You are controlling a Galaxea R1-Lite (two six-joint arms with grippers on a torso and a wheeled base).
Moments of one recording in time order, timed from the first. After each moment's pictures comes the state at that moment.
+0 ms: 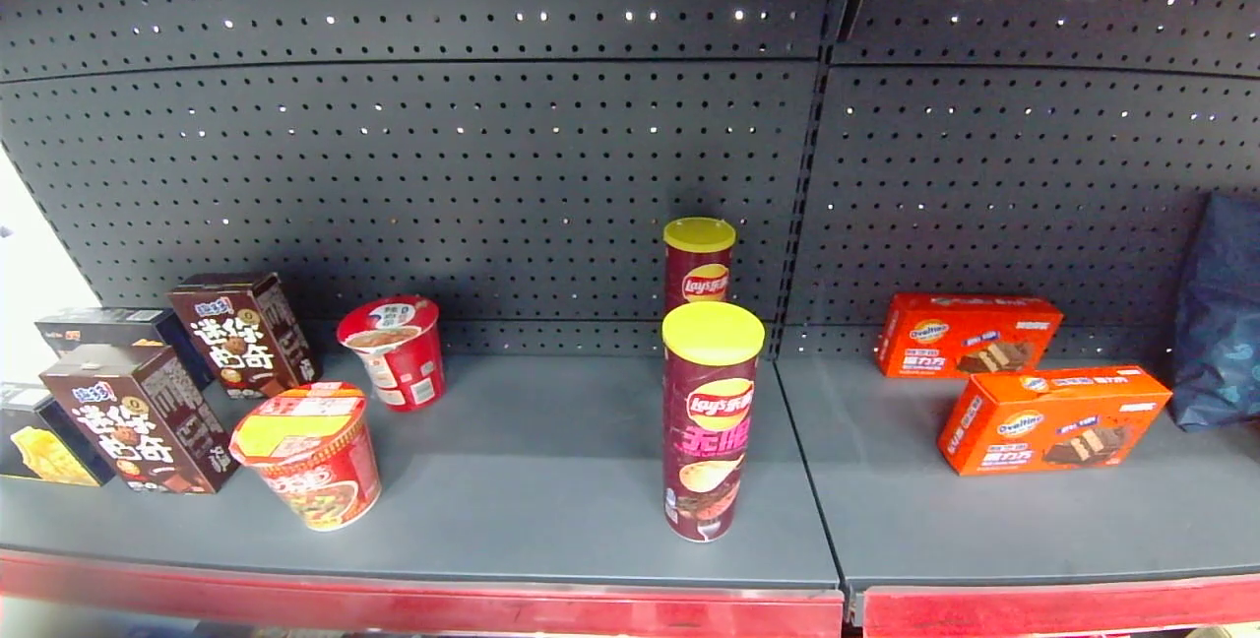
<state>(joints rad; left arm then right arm) 0.13 0.10 0.00 -0.07 0.08 0.04 0.07 0.55 -0.39 -0.13 -0.42 0.05</state>
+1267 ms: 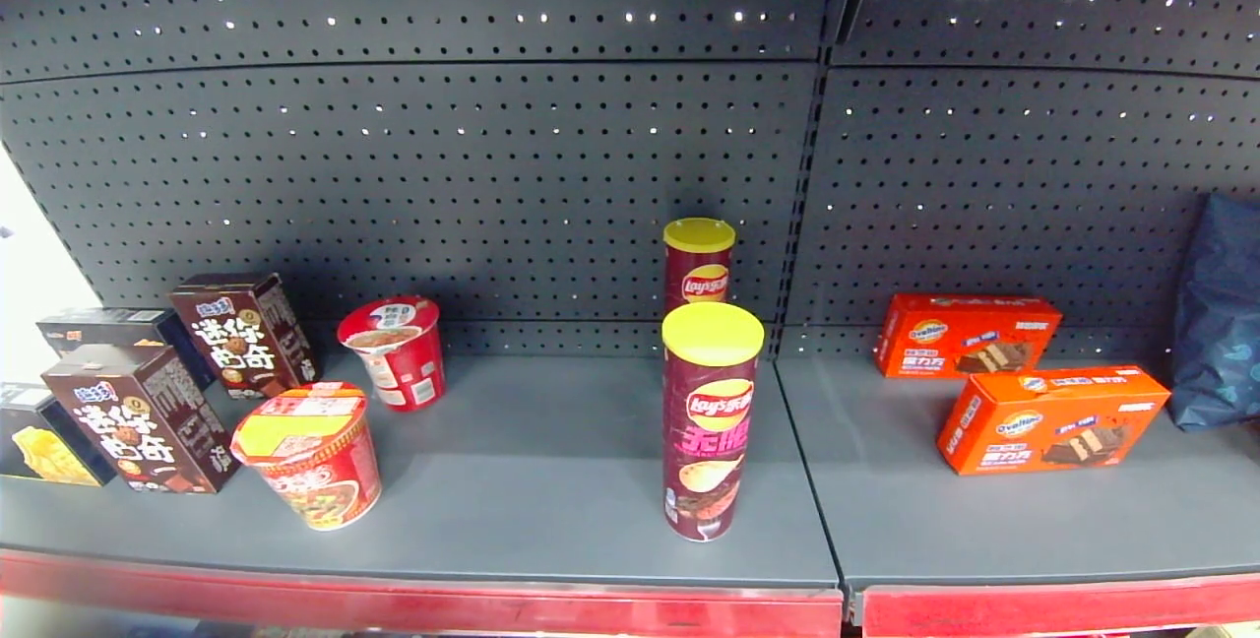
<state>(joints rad) 0.13 0.10 0.00 -0.06 -0.25 0.02 0.00 0.01 0.00 -0.07 -0.16 -0.06</state>
